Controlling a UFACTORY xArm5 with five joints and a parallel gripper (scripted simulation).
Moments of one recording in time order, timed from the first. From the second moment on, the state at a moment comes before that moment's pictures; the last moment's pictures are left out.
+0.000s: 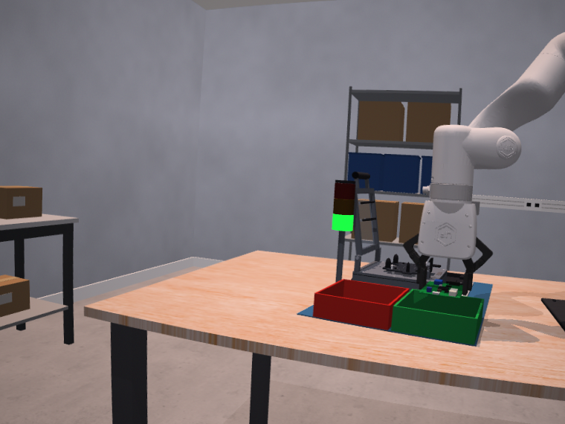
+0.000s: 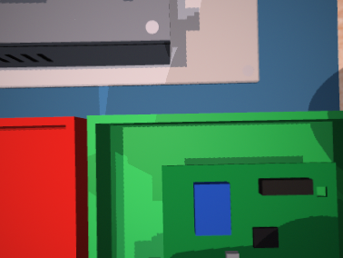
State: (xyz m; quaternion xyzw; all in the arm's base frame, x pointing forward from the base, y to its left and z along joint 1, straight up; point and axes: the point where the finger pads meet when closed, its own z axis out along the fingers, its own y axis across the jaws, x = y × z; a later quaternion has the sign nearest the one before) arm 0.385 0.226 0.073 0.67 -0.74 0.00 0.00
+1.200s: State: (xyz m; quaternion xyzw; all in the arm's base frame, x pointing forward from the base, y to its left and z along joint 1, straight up) arm 0.386 0.227 0.018 0.67 -0.74 0.00 0.00
